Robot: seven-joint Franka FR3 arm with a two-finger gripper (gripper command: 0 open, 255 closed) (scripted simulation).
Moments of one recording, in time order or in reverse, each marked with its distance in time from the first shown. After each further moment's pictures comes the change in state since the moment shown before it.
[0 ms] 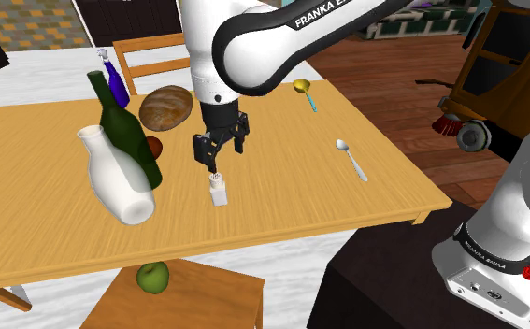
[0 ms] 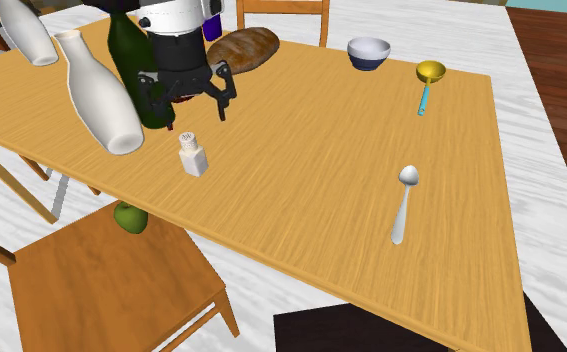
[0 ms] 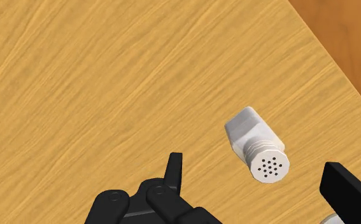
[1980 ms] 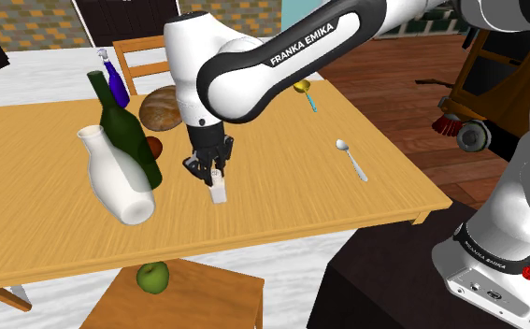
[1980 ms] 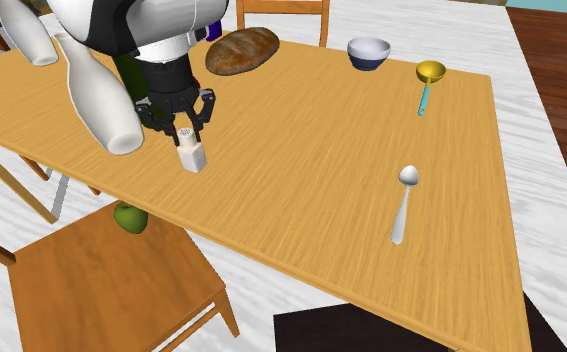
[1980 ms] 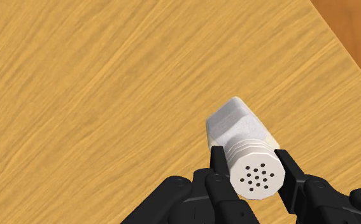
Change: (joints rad) arm 0.052 0.139 -0.010 0.083 -0.069 0.048 0.060
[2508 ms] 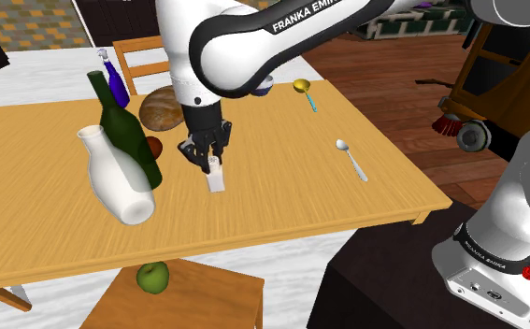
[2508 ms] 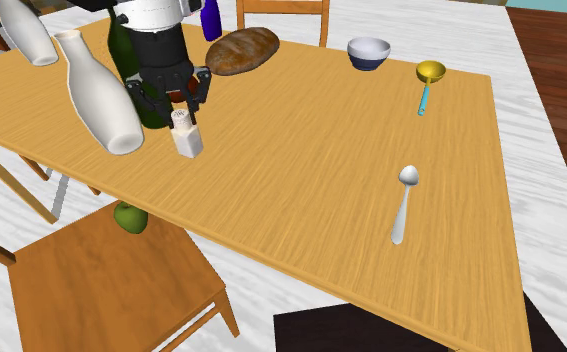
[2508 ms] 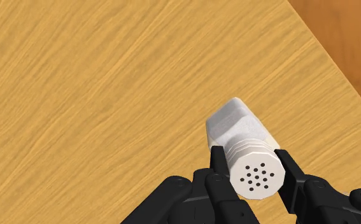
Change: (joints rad) arm -0.005 -0.037 0.009 0.057 0.020 -0.091 -0.013
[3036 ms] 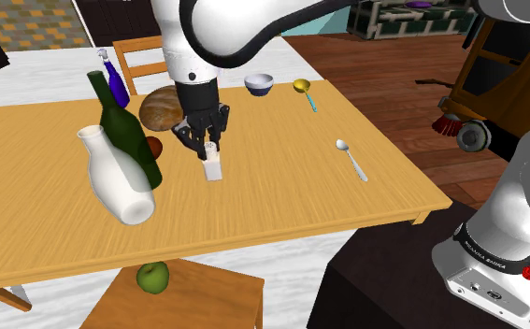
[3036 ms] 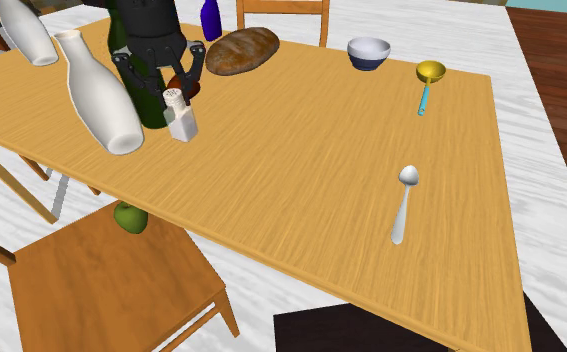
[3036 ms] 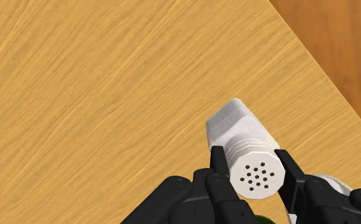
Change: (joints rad) arm 0.001 -0.025 0.007 0.074 0.014 -0.097 -0.007
